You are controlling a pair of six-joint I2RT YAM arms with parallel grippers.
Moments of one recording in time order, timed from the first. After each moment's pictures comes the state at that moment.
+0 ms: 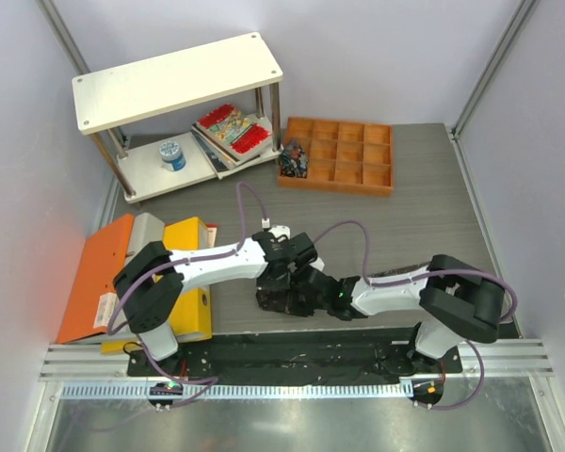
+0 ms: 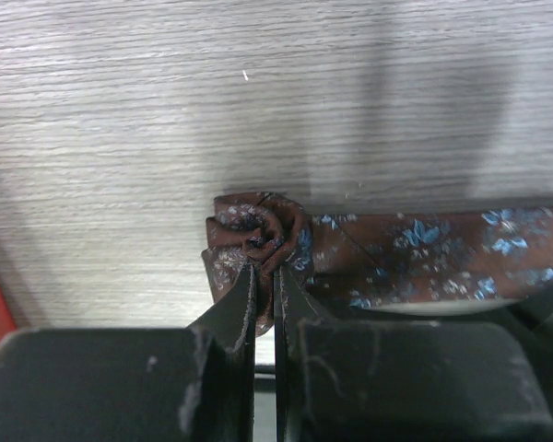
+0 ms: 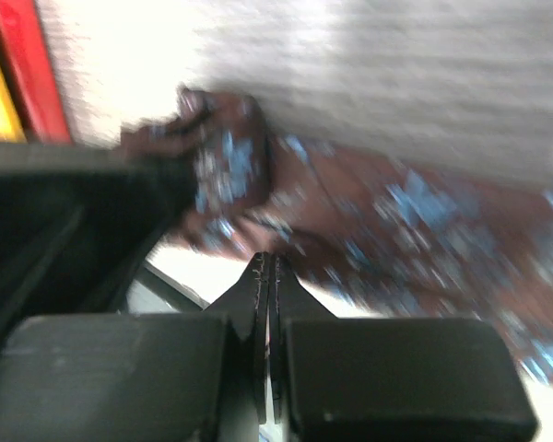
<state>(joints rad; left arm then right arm) -1.05 1.69 1.16 -0.88 -0.36 -0.97 1.11 1.58 0.60 0.20 0.04 1.20</state>
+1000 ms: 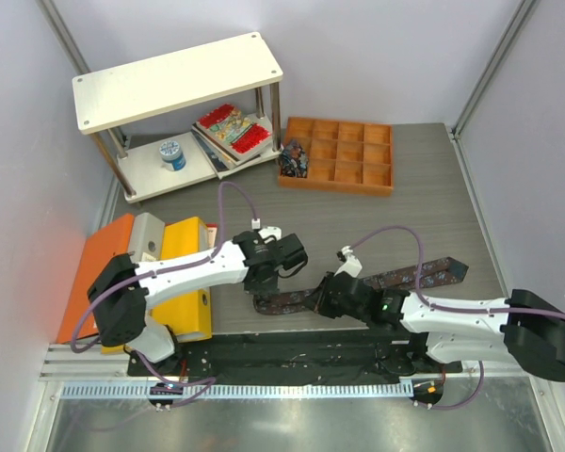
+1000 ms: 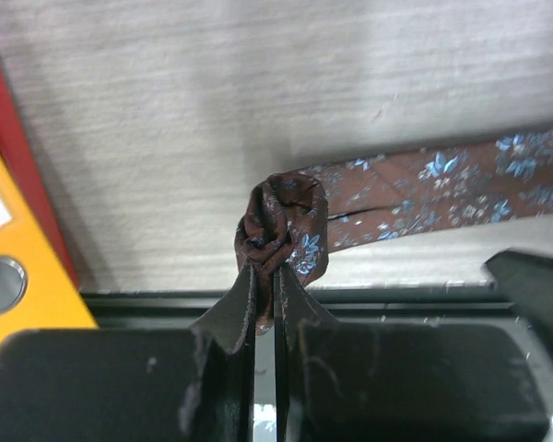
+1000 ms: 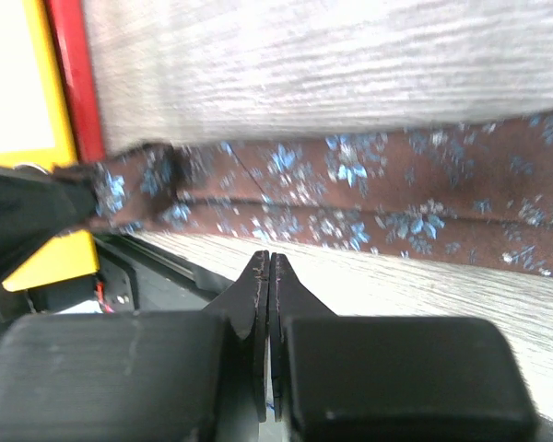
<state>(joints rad) -1.07 1.57 1.17 -1.03 -0.34 -0.97 1.12 1.10 0.37 0.02 0.21 1.25</state>
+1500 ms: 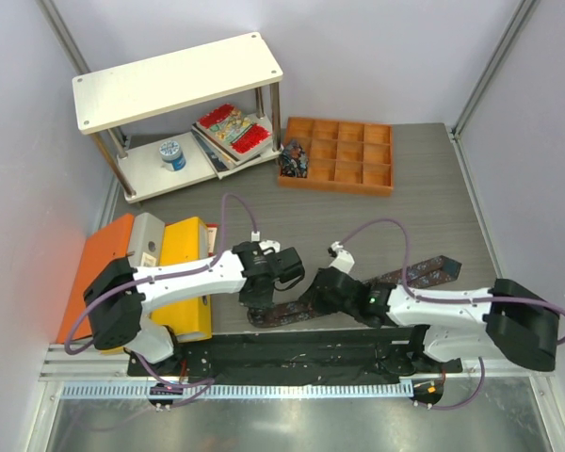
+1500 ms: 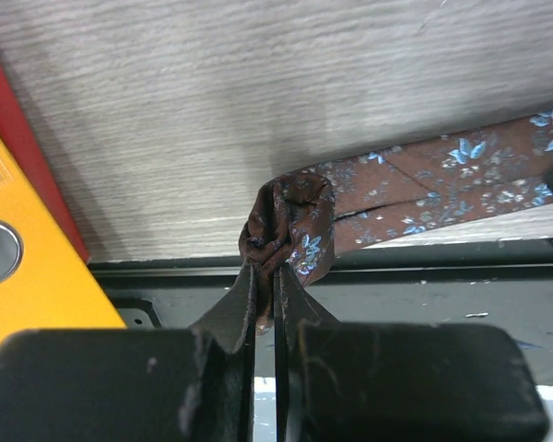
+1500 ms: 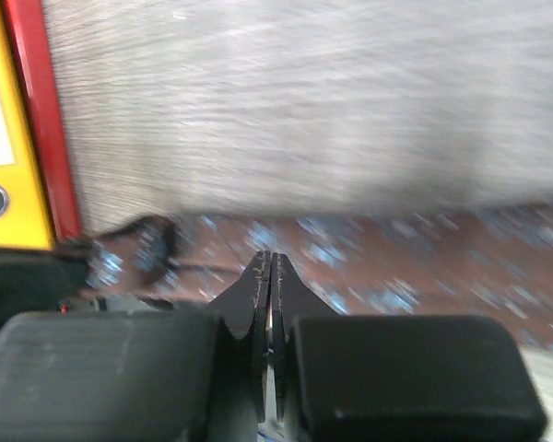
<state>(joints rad) -1.12 1.52 1.10 -1.07 -0.29 -0.96 1.12 1.17 0.43 -0.03 0.26 1.21</state>
